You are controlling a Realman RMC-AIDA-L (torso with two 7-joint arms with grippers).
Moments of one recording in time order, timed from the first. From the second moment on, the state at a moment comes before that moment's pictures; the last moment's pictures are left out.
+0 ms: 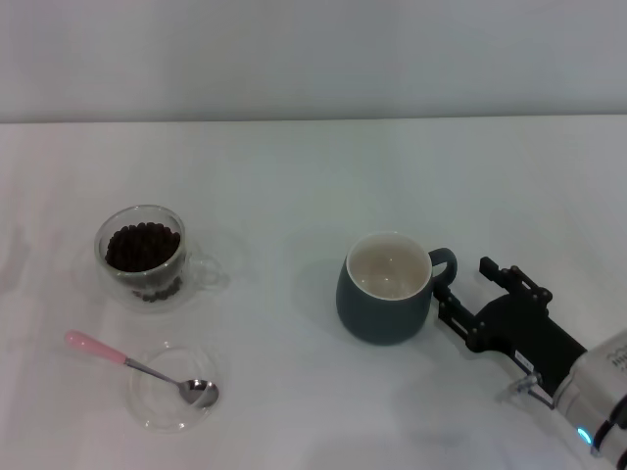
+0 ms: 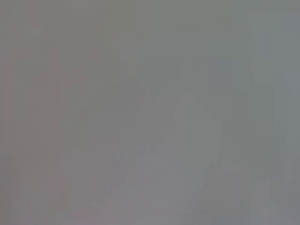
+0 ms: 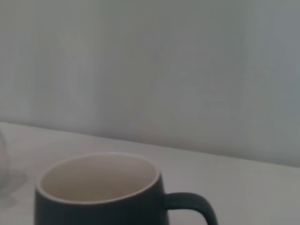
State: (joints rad) left arm -0.41 -2.08 0.53 0.04 -2.33 -1.31 2.64; right arm 0.25 2.01 -2.74 -0.45 0.98 -0.98 0.02
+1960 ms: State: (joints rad) left arm -0.22 -2.07 0.55 -0.18 -2.18 -1.48 2.20; right arm 0.25 2.01 -2.65 -0.24 1.08 -1.37 0.21
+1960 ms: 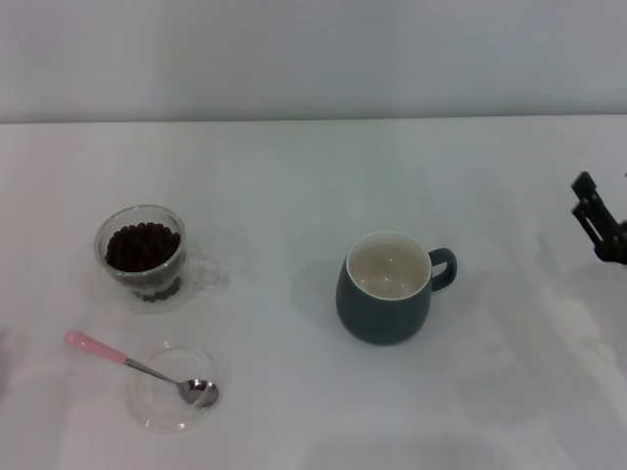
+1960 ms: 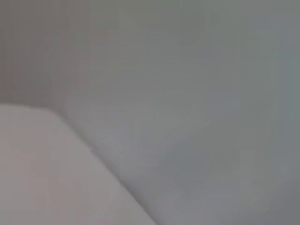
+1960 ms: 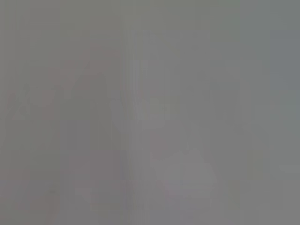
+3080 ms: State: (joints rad) left arm -0.24 -2.01 0.62 0.13 -1.64 -1.32 1.41; right arm 0.32 2.01 -2.65 -0.24 1.08 -1.36 0.27
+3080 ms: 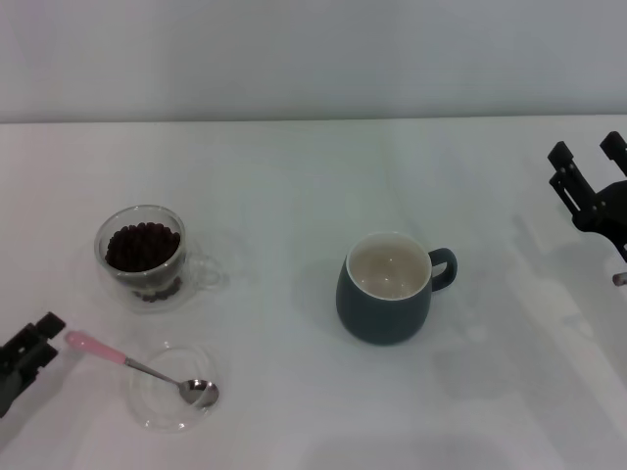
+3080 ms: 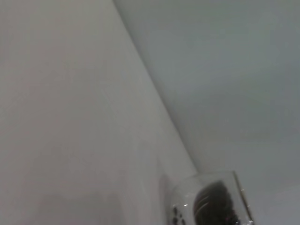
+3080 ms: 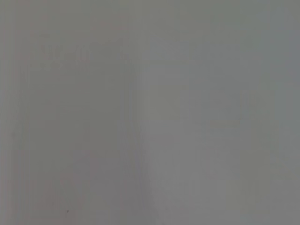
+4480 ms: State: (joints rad) left arm -0.28 -2.06 0.62 0.17 -1.54 -1.28 1.46; right arm 0.30 2.01 -2.65 -0.23 1.08 -1.36 0.27
